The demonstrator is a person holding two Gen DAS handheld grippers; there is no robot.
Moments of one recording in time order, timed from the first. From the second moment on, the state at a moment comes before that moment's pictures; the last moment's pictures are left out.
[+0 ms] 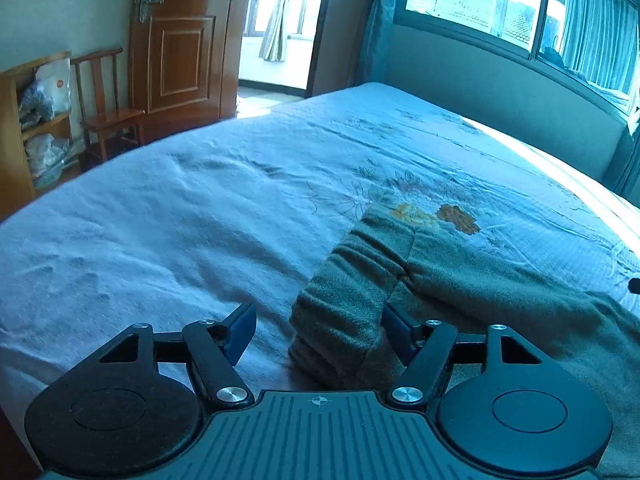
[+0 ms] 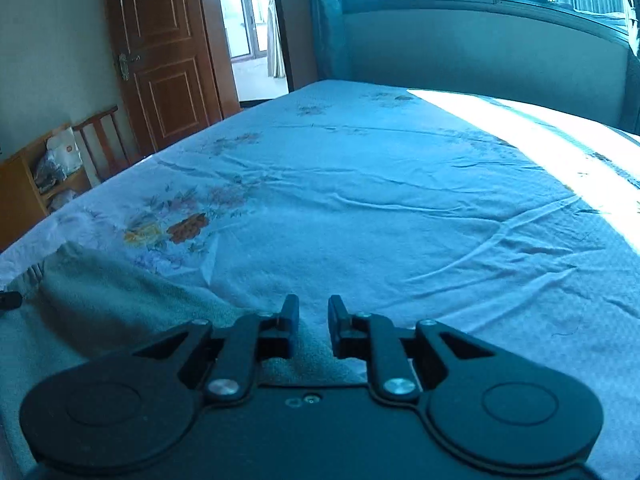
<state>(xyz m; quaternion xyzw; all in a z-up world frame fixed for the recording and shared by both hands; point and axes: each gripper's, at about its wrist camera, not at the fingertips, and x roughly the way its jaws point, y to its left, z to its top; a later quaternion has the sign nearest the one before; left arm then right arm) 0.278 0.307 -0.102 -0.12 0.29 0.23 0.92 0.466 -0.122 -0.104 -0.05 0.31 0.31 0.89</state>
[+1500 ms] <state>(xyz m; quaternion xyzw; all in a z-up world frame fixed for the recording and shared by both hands) 0.283 0.098 -0.116 0.02 0.32 0.12 0.94 0.216 -0.630 -0.163 0.52 0.20 -0.10 0.83</state>
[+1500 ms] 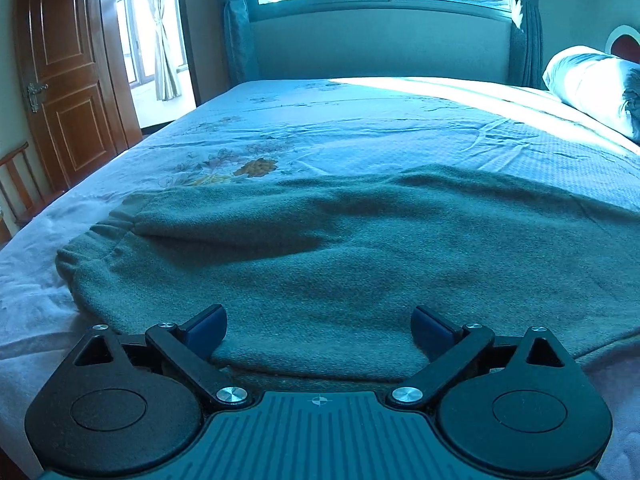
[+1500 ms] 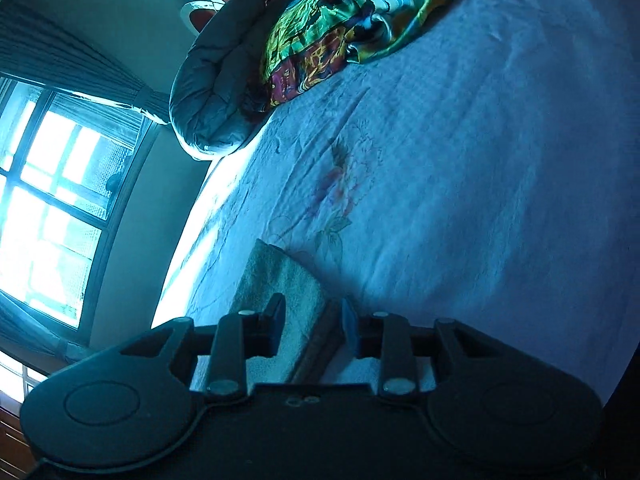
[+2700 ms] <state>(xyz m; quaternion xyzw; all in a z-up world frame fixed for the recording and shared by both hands) 0.278 -0.202 -0.125 0.05 0.32 -0.07 0.94 0.210 -0.635 -0.197 0.57 0.17 -0.06 0.80</state>
